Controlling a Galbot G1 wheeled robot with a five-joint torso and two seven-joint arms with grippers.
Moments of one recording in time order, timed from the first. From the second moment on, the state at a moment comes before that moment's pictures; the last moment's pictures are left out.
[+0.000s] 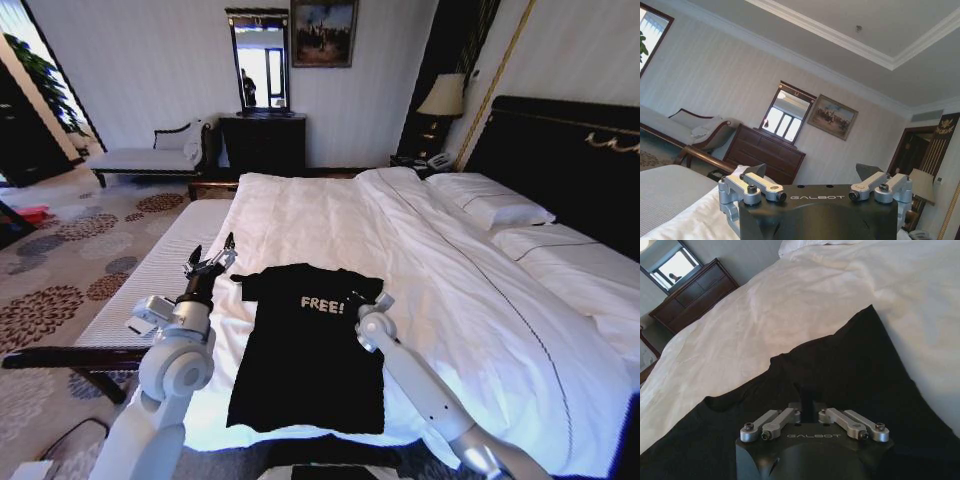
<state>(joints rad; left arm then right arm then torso) 1.21 -1.21 -0.48 -2.32 -0.77 0.18 -0.43 -0.84 1.18 0.04 1.56 1.23 -0.08 0.64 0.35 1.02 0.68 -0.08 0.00</state>
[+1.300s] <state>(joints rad) 1.24 -1.23 -0.47 -2.32 -0.73 0.18 -0.43 -0.98 1.15 0.15 1.74 1.35 -0.05 0.64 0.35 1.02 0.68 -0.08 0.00</state>
